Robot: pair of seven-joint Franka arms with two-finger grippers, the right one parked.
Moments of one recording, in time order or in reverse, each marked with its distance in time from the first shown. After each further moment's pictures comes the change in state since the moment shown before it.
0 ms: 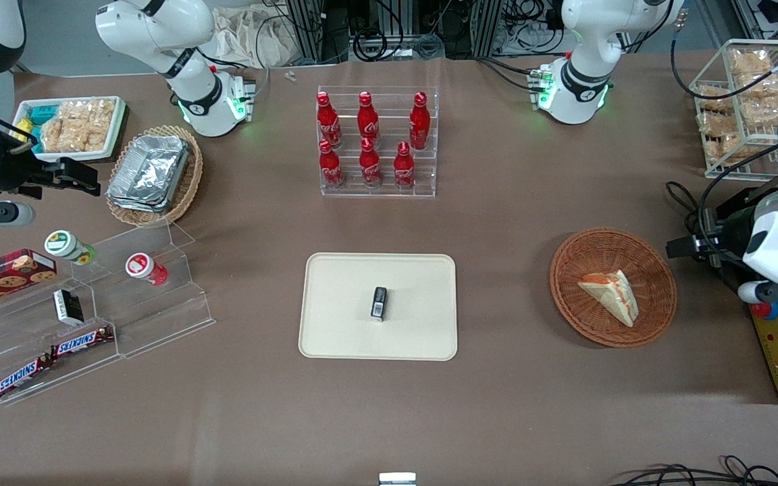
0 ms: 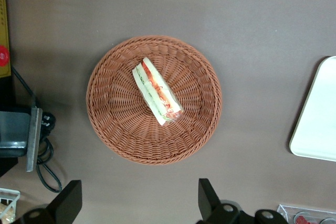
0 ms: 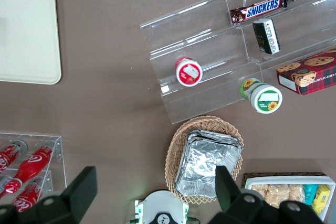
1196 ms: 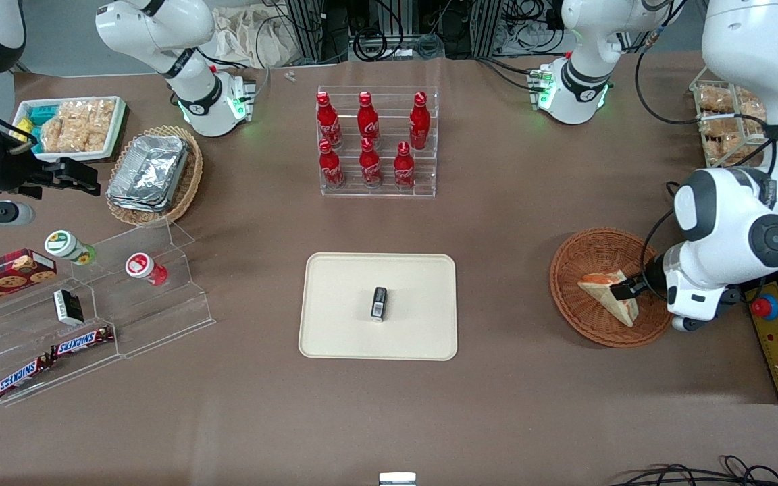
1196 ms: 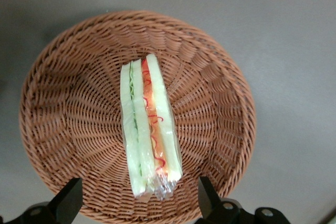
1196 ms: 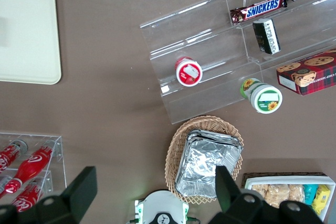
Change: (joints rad) arm -0.006 0.121 -0.009 -0.348 -0.007 0.473 -0.384
